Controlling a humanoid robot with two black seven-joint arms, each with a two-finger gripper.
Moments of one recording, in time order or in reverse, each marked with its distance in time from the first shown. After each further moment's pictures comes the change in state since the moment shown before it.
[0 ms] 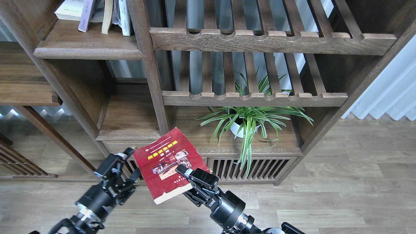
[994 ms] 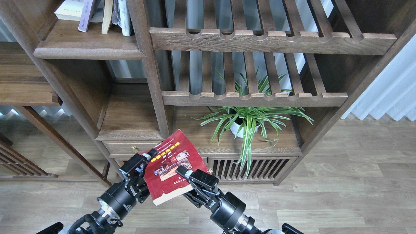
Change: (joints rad) left arm -0.079 -0.024 0.109 0.020 0.008 0.000 0.003; right arm -0.012 0.000 -0.002 0.003 -0.002 0.000 -0.001
